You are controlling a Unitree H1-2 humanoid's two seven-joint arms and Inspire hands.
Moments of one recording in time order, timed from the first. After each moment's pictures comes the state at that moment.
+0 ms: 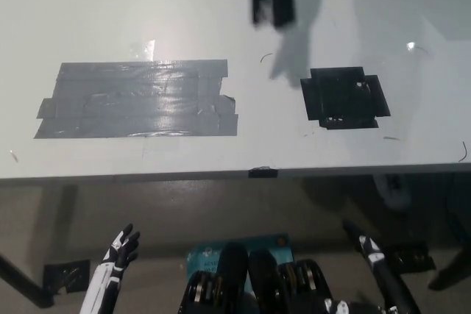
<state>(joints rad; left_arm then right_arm) 0.10 0.13 -0.02 0.14 0.08 -0.24 -0.02 0.14 -0.12 0.19 -0.22 -0.19 0.01 0.09</state>
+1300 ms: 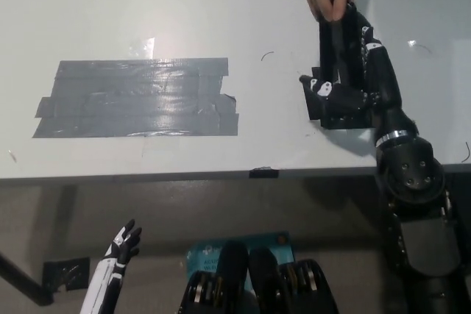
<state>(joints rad) 0.08 0.13 -0.02 0.14 0.09 -0.25 -0.02 -0.60 0.00 -0.04 0.20 -0.16 0.16 -0.02</state>
